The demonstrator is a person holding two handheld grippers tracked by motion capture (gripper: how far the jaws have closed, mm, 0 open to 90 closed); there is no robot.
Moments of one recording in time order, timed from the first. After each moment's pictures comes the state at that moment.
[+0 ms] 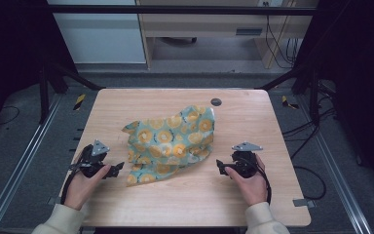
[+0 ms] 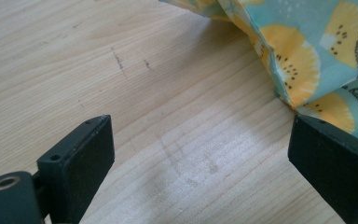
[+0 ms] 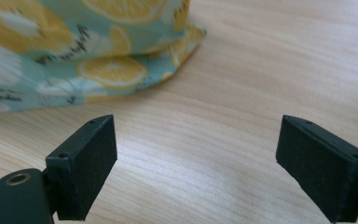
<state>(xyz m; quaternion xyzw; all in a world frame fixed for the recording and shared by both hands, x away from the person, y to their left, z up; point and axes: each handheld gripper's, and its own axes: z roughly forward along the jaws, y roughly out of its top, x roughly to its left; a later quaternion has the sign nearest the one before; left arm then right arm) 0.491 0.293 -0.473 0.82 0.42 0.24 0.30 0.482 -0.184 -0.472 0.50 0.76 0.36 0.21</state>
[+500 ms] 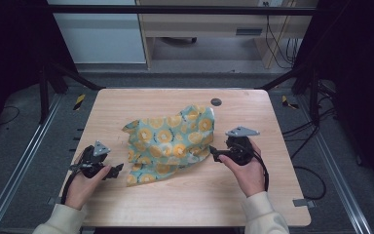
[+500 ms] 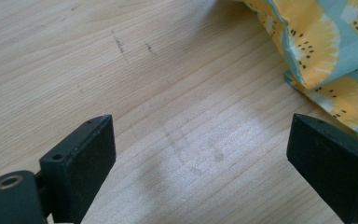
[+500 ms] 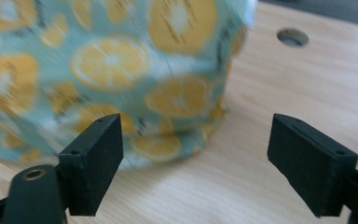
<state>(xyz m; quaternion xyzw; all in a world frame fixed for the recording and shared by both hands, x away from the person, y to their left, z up) 0.492 0.293 -0.477 0.83 0.42 0.23 0.28 0.494 -0.160 -0.411 0.45 0.77 0.40 0.22</state>
